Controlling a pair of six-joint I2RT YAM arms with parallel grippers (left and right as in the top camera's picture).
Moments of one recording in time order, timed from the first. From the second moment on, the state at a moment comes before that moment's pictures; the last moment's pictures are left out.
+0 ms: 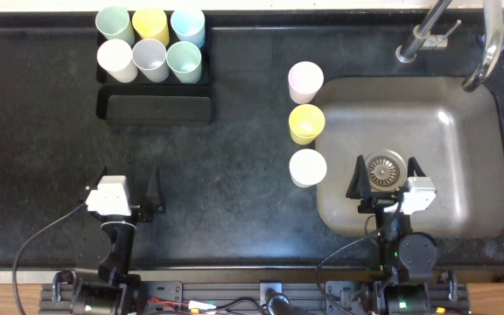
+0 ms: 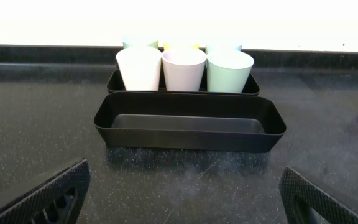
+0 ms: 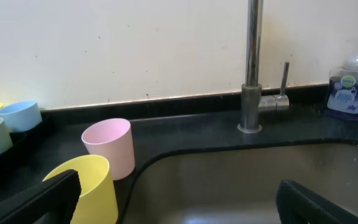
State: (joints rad) left arm -0.09 0.01 0.07 -0.22 -0.07 -0.04; right arm 0.05 0.01 0.02 -0.01 0.03 0.15
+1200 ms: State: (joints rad) left arm -0.29 1.92 2.12 -0.70 0.29 -0.08; right arm 0.05 0.01 0.02 -0.01 0.03 0.15
